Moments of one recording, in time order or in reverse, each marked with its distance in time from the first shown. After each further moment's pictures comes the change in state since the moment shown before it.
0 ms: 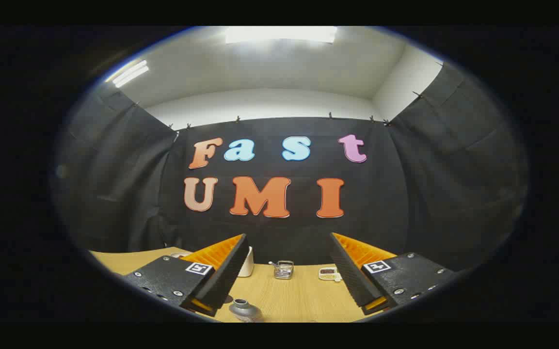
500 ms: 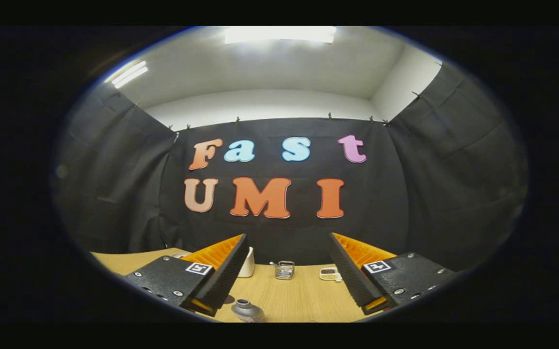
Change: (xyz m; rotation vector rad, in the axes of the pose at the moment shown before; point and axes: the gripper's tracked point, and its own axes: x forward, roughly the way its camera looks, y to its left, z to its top) arm -0.002 0.003 0.001 0.014 -0.002 0.007
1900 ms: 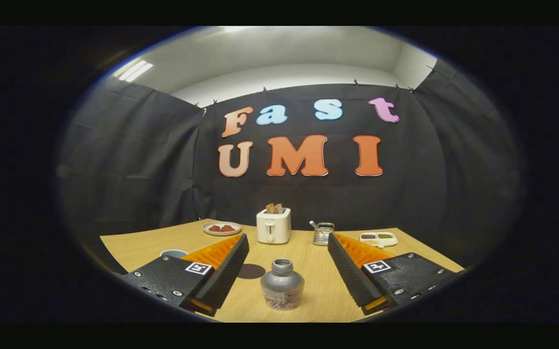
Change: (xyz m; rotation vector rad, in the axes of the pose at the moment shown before) arm -0.027 0.067 -0.162 0.057 0.246 0.209
